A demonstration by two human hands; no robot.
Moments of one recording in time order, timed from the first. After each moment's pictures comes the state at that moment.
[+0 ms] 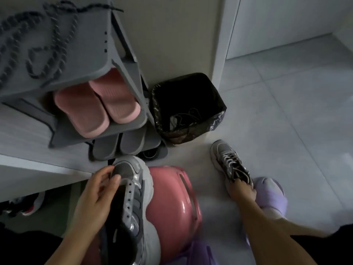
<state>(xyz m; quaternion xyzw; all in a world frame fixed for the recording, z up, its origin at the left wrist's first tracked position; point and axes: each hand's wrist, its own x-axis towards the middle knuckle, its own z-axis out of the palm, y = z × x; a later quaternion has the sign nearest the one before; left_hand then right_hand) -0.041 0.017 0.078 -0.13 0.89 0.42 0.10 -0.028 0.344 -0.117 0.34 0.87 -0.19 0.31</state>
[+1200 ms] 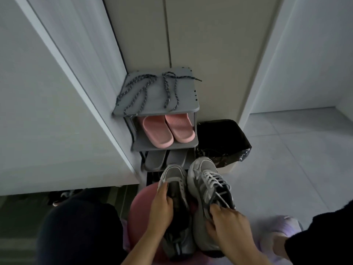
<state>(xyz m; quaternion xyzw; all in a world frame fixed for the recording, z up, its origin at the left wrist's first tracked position) 0.011 0.004 0.082 -0.13 0.90 0.41 0.11 0.052 0.174 0.111 -0.06 0.99 -0.11 0.06</state>
